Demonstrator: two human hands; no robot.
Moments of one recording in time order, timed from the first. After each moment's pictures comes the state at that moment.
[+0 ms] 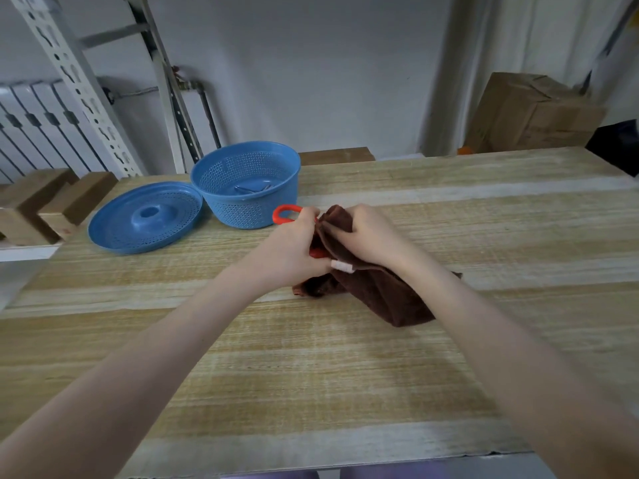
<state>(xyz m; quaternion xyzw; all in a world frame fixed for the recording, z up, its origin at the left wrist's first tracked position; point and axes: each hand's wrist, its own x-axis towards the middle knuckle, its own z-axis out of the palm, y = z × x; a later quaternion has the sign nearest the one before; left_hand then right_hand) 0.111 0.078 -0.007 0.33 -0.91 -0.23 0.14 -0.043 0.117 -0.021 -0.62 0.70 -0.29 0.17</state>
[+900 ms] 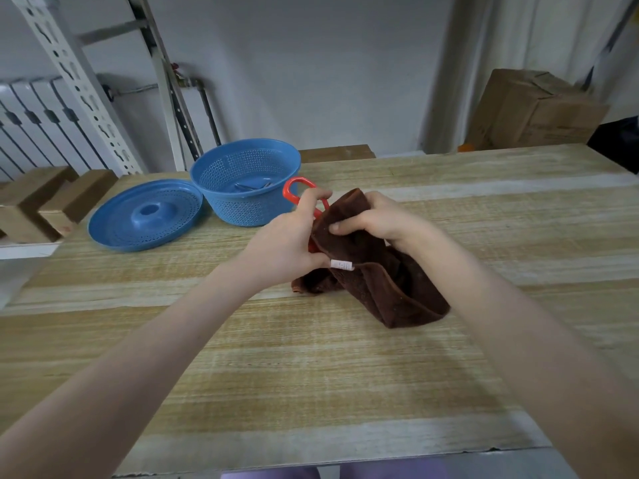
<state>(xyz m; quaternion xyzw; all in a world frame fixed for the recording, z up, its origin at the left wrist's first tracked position) 0.118 0.077 -0.003 0.29 -0.92 -0.18 0.20 -0.056 0.120 0.001 -0.48 0.65 -0.41 0.43</state>
